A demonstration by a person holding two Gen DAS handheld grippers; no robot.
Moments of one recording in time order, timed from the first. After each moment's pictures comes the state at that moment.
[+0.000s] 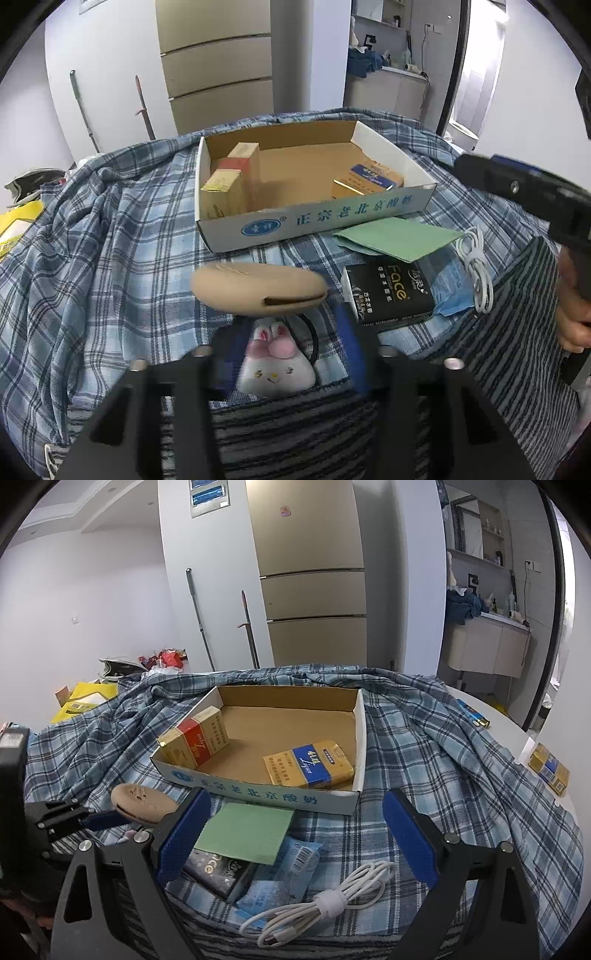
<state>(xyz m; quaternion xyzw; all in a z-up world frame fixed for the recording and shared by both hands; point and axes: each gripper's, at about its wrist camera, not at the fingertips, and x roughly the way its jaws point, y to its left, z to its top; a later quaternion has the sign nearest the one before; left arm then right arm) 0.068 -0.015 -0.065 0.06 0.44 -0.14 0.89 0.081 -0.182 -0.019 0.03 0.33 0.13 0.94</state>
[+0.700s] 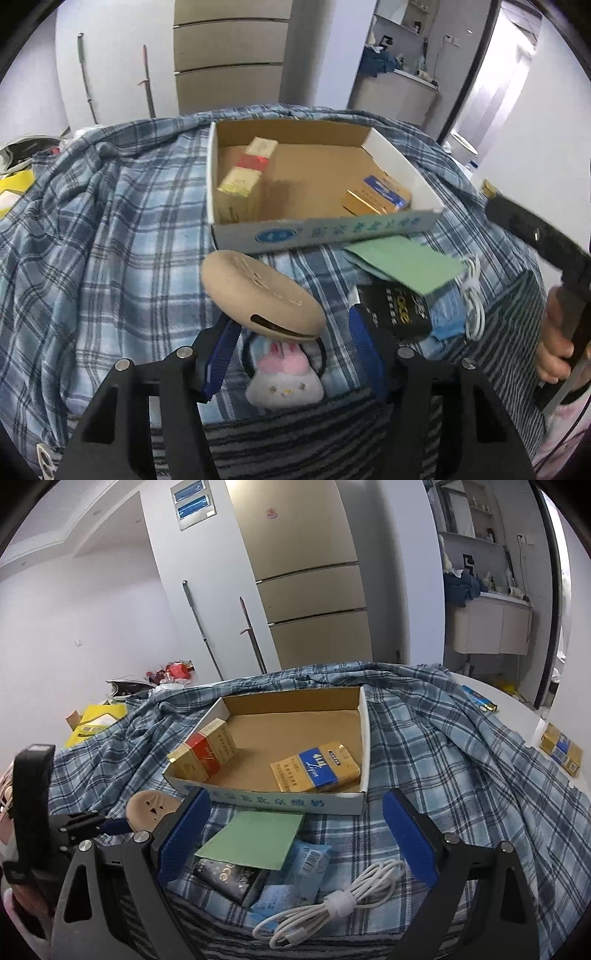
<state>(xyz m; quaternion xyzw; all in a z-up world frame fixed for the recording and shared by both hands) 0.091 0.004 -0.055 -0.01 0.47 -0.14 0.87 0.086 -0.198 -0.023 0.08 0.33 0.14 0.93</state>
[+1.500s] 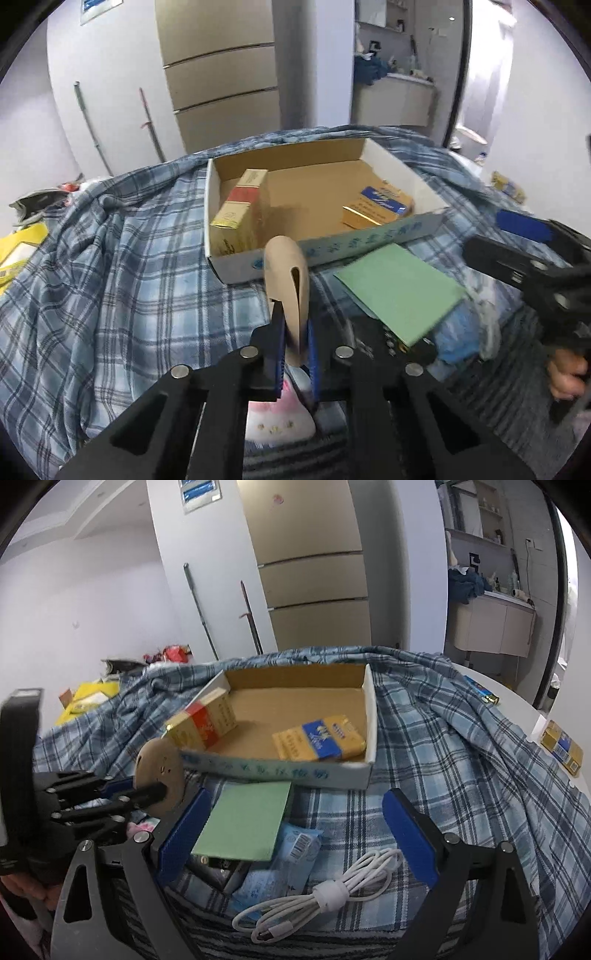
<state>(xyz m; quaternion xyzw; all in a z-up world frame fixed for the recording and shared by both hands) 0.088 -0.023 -0.052 0.07 0.42 -0.13 0.90 0.086 -0.190 -0.041 0.05 0.35 0.14 0.92</state>
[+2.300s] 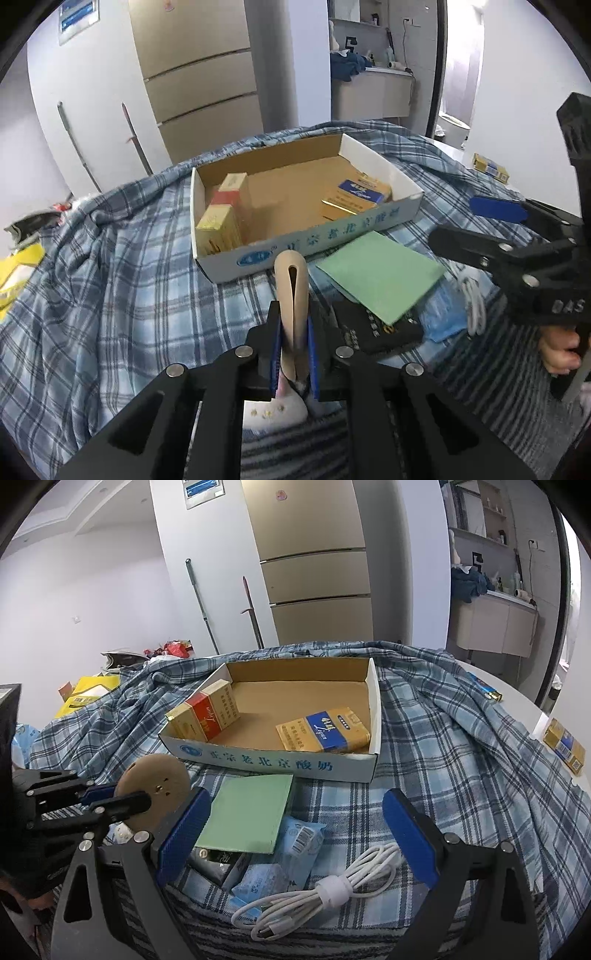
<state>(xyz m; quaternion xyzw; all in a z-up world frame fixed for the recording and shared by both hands) 0.078 -0.036 -0.051 0.11 0.41 -0.15 0.90 0.083 -0.188 -0.046 0.05 0.36 0.15 0.92</state>
